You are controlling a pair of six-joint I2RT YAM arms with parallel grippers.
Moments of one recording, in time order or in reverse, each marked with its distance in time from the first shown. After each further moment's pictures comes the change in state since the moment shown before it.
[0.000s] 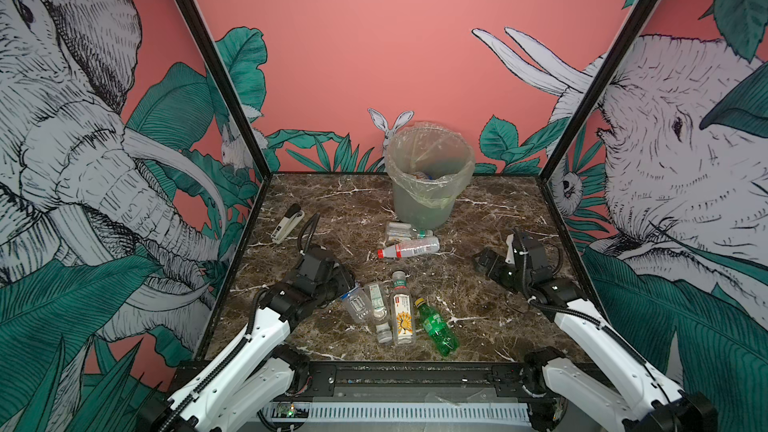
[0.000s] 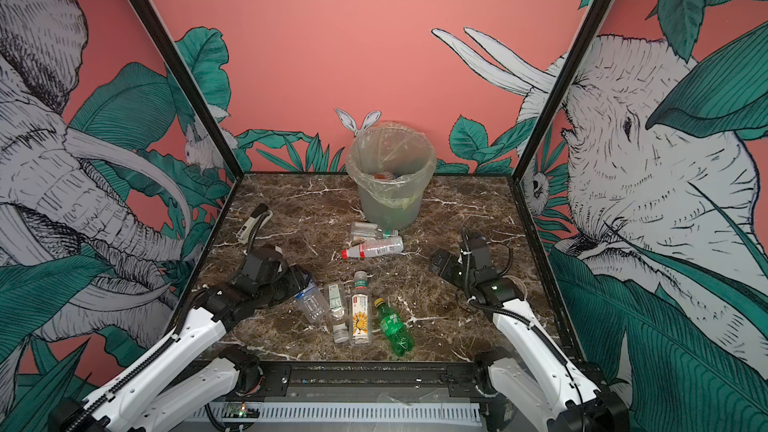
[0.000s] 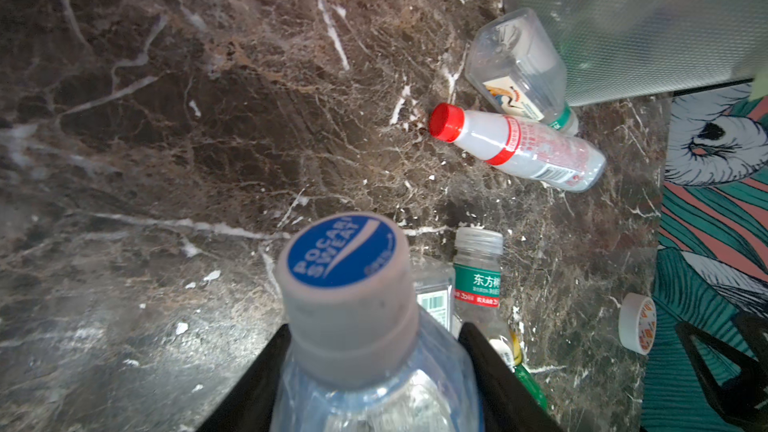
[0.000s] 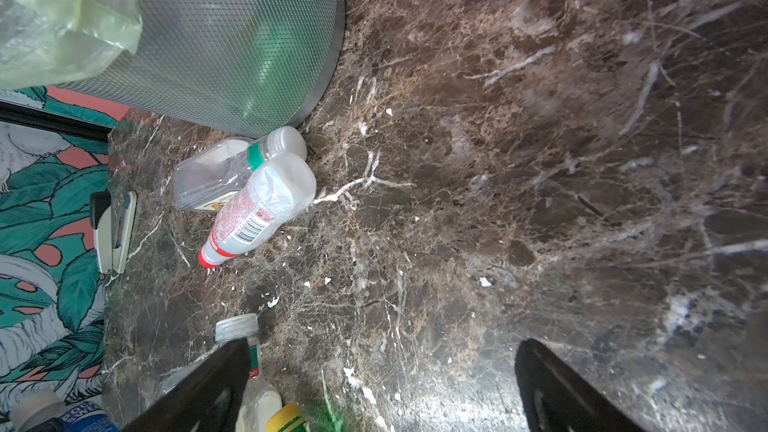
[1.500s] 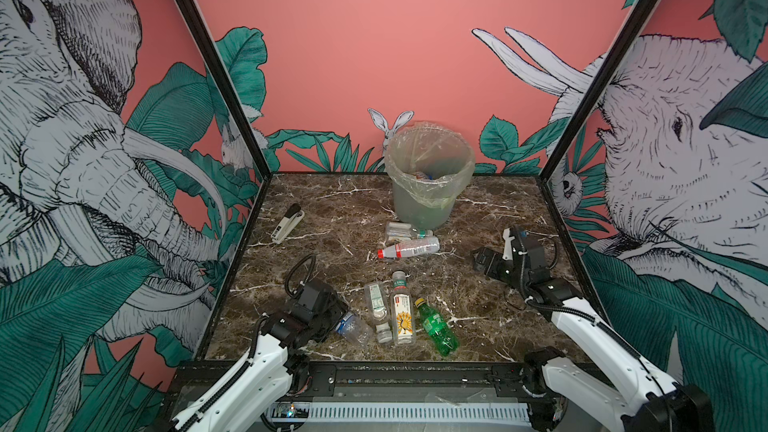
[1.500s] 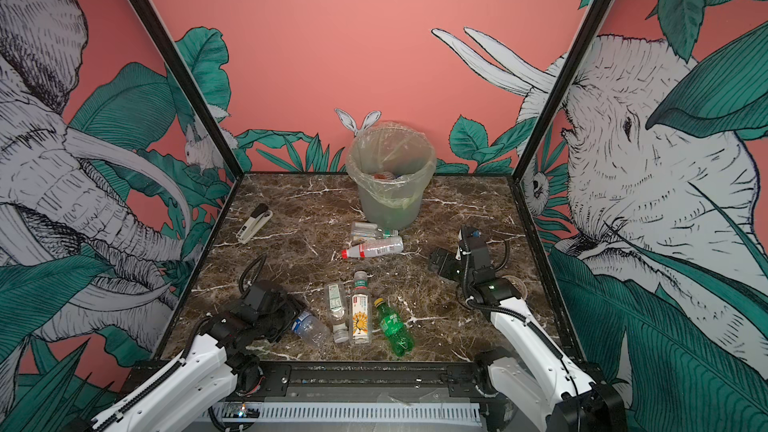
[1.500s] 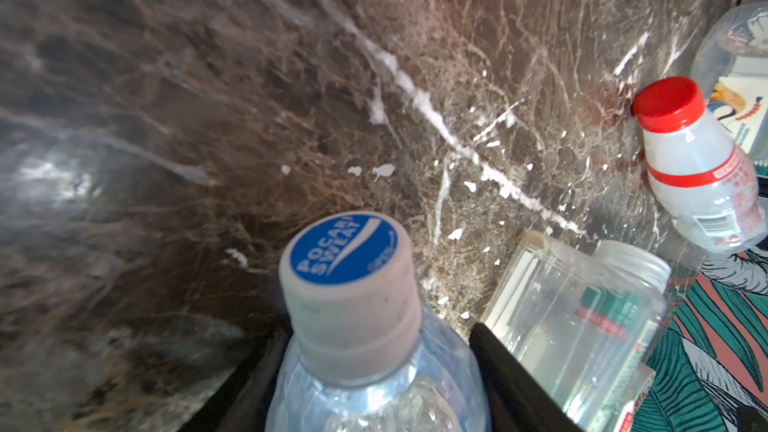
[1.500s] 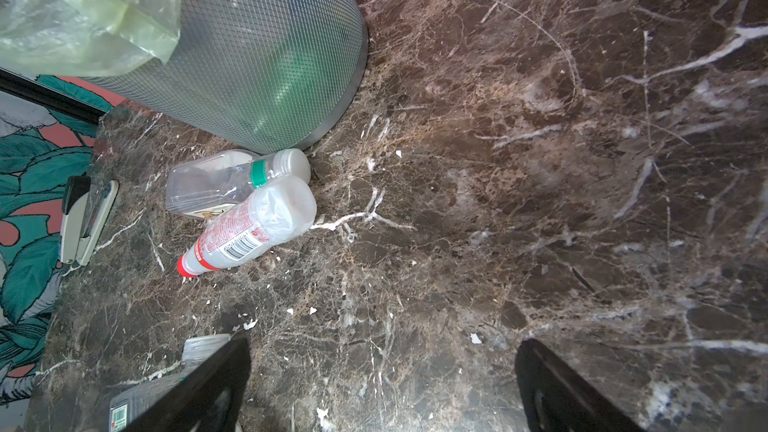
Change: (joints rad) left arm 0.001 -0.188 -0.360 -0.007 0.031 -0.378; right arm 0.000 0.042 -0.027 0.141 0.033 -0.155
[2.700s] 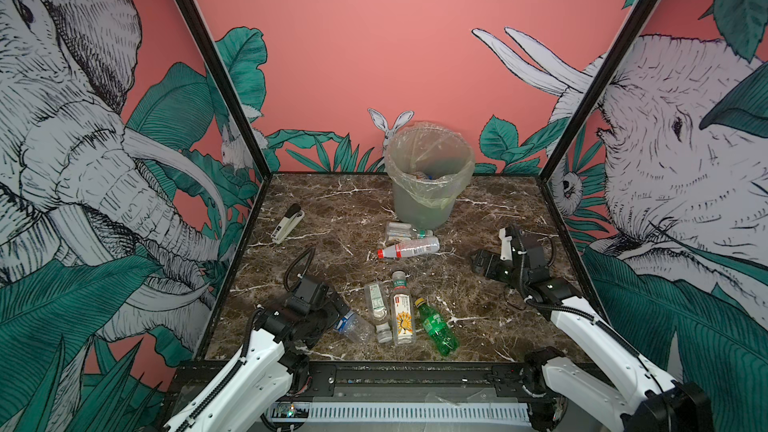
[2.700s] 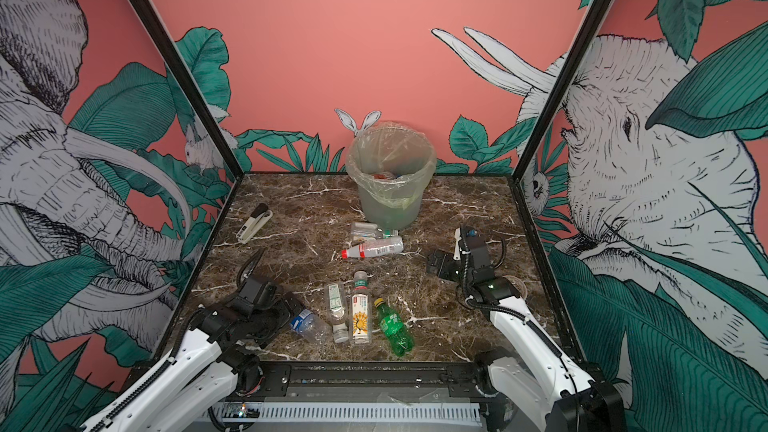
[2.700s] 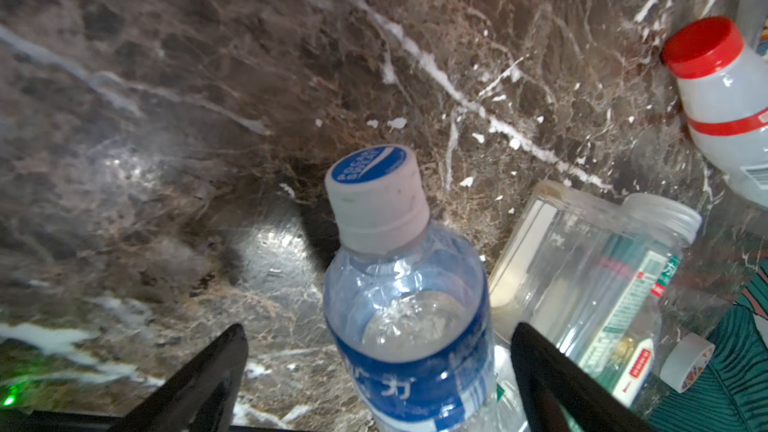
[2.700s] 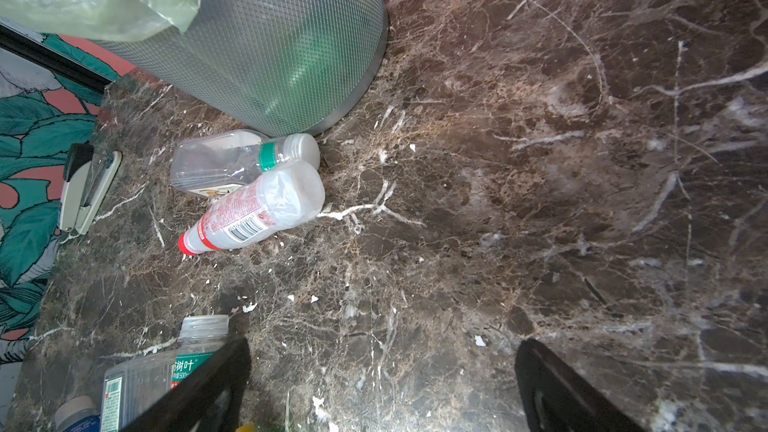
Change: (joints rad) left arm 0.020 0.013 0.147 -0.231 0.021 0.101; right arm 0.000 0.004 0.000 0.007 -0.044 -0.064
